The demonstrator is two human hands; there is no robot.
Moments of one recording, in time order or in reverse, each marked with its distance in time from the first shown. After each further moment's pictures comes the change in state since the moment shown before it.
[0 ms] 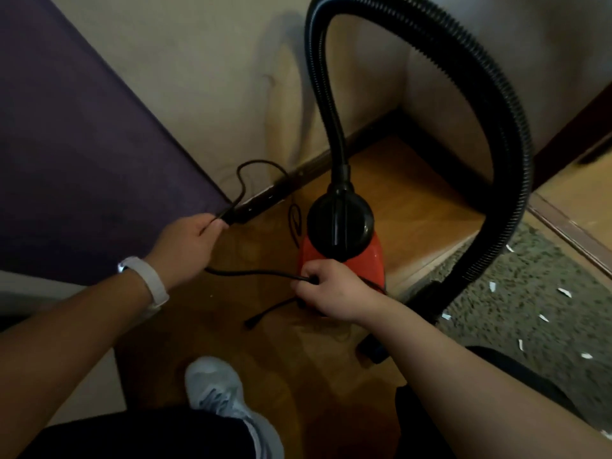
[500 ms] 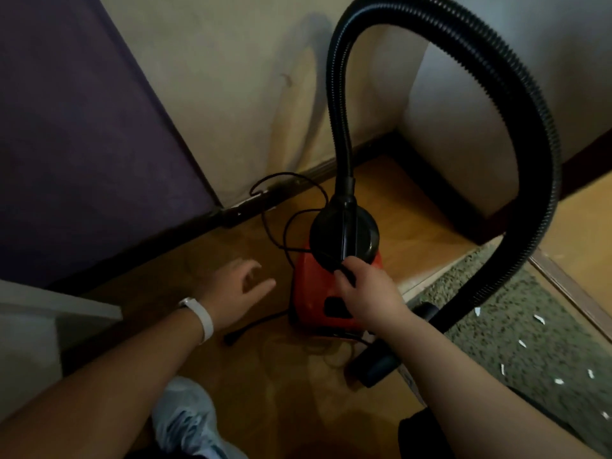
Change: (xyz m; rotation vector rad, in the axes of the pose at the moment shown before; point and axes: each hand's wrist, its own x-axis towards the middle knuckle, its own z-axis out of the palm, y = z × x) left_hand 0.011 -0.060 0.102 0.007 -0.179 0.073; right_hand 0.013 0.025 -0.005 -0.324 0.365 0.165
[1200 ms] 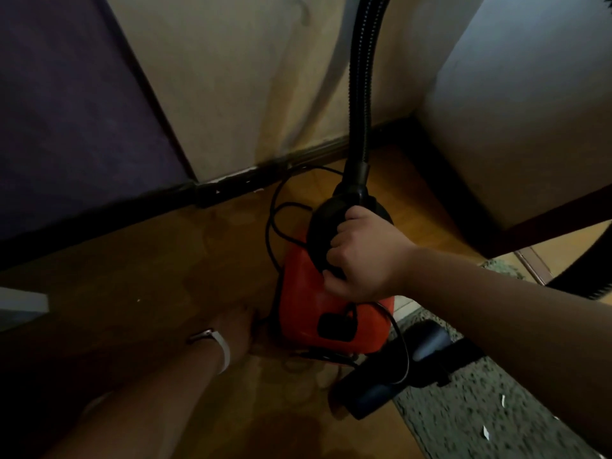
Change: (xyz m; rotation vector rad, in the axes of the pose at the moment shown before) left_hand 0.066 -0.083 0.176 0.295 -0.313 -0.080; right_hand 0.110 0.016 -0.009 -0.789 -0.078 -1.010
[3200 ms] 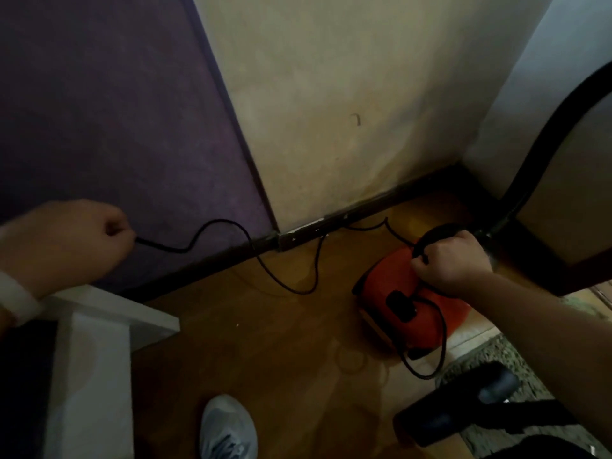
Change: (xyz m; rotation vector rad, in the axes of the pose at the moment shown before) left_hand -0.268 -0.132 -0.334 0.081 0.676 -0.331; right_hand -0.012 0.040 -0.013 -0.092 -0.199 0.683
